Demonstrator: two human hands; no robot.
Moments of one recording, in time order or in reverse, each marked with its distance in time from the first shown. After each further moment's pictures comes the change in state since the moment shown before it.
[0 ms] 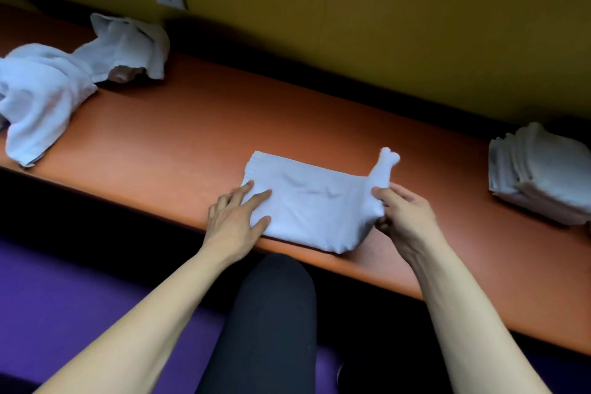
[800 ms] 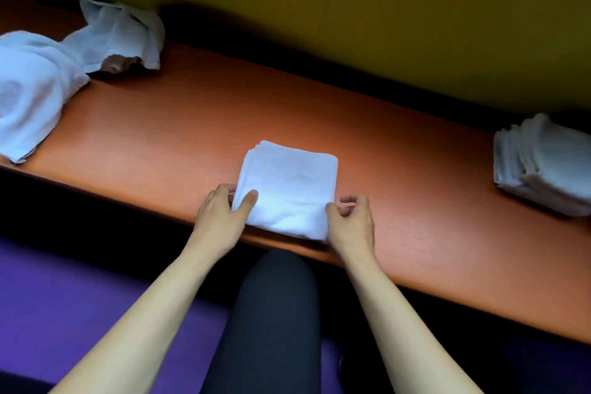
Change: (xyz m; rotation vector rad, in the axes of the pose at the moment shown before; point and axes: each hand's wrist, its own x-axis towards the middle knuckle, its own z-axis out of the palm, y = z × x) left_hand -0.001 -0.012 -0.020 -0.467 0.054 -0.324; right_hand -0.004 0.071 0.068 -0.490 0.167 -0.151
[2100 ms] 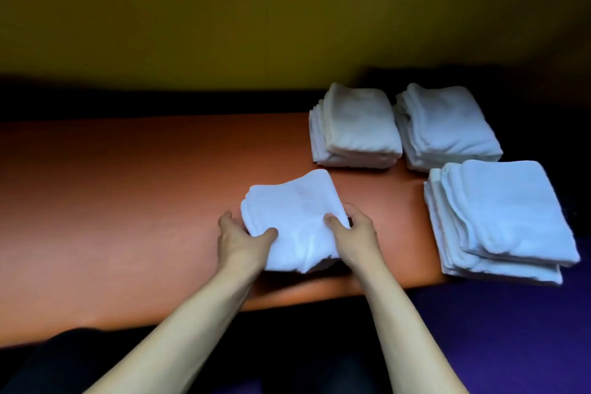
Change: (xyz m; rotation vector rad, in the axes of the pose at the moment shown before) left_hand -0.095 0.218 0.291 -0.293 -0.218 -0.121; right_hand 0.099 0.161 -0.279 0.270 0.138 0.093
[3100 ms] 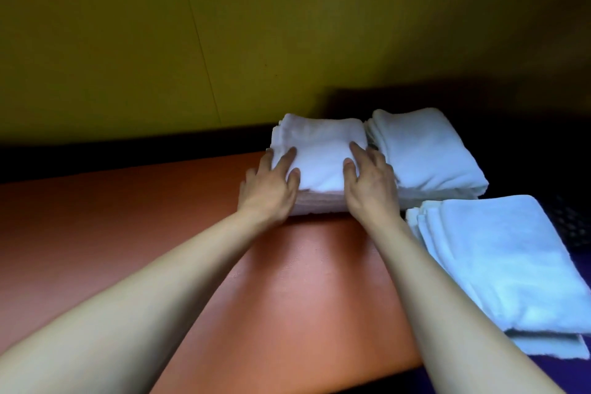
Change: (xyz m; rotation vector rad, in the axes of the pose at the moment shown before) left_hand 0.102 0.138 0.147 0.889 -0.111 0.750; right_hand 0.184 -0.042 -0.076 -0.558 0.363 -0.426
